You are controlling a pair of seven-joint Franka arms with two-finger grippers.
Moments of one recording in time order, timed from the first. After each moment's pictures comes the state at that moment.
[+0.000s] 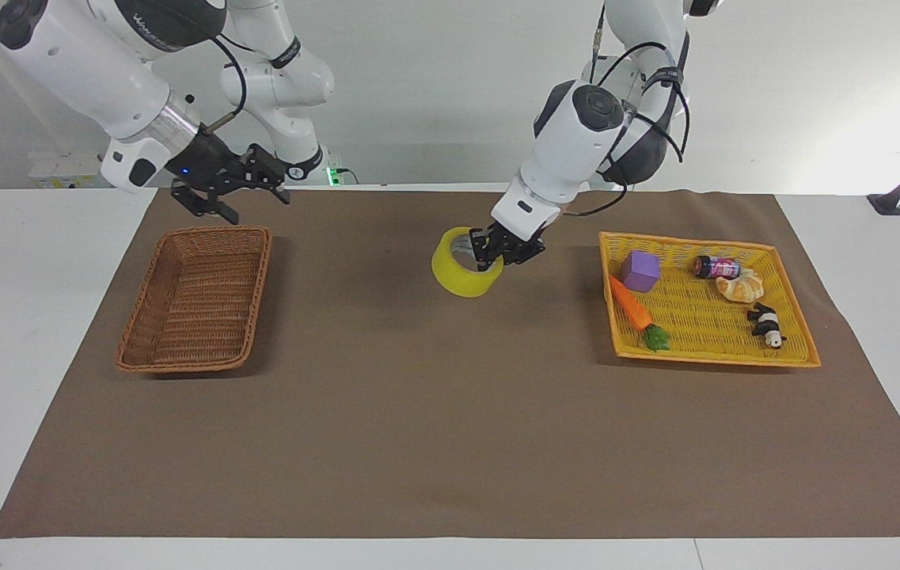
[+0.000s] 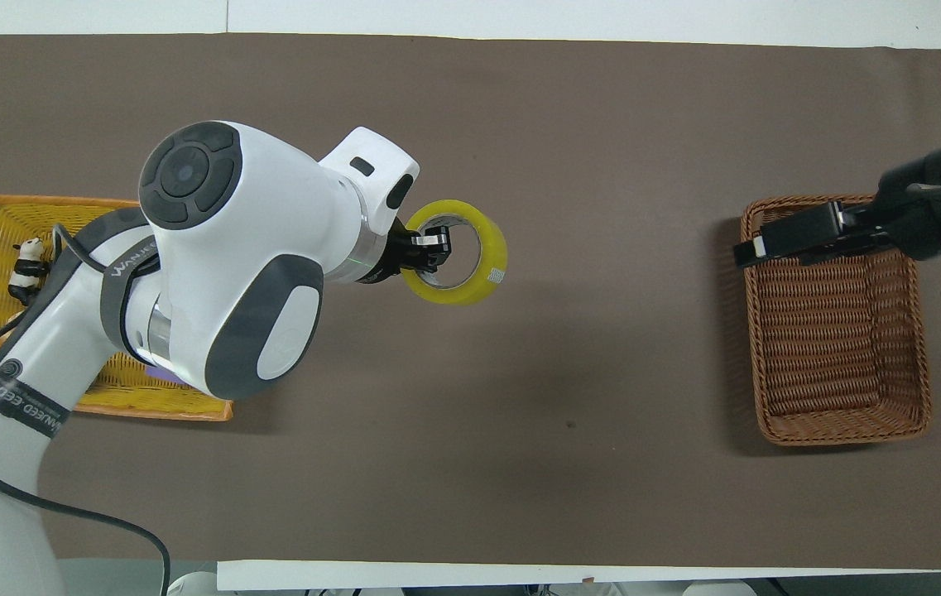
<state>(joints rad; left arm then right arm) -0.62 0.15 -0.03 -1.77 -0.31 2.07 -0.55 0.06 -0.03 -0.07 -1.73 0.59 1.58 -0.15</state>
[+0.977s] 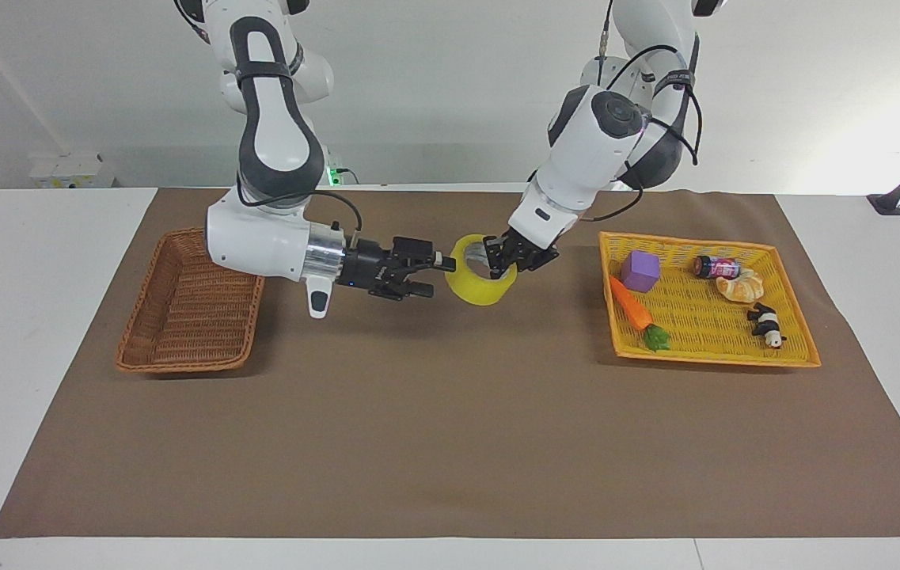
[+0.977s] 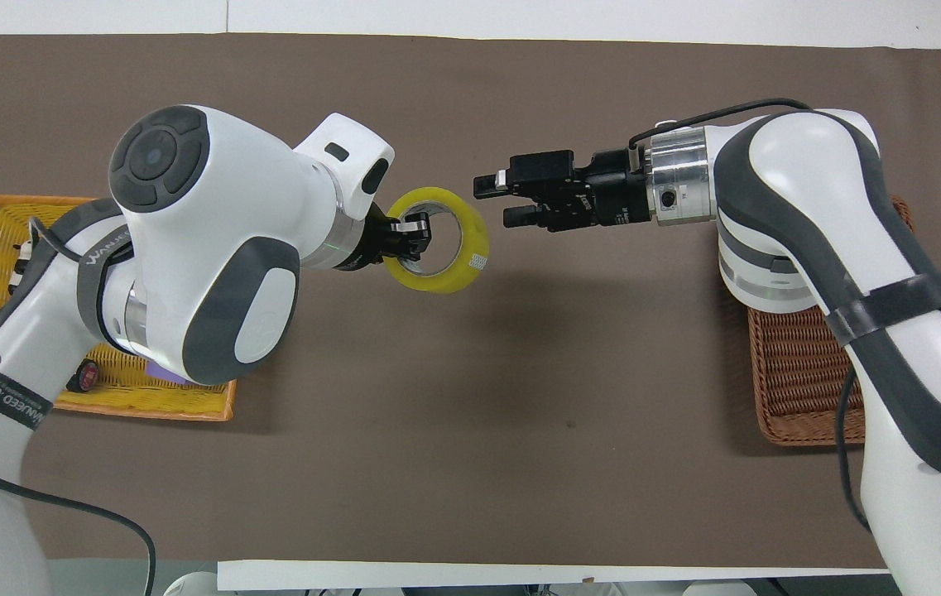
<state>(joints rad) -0.58 0.15 -0.03 -1.77 -0.31 2.07 -0.54 0.32 0.25 -0.06 -1.82 1.35 1.94 -0.29</state>
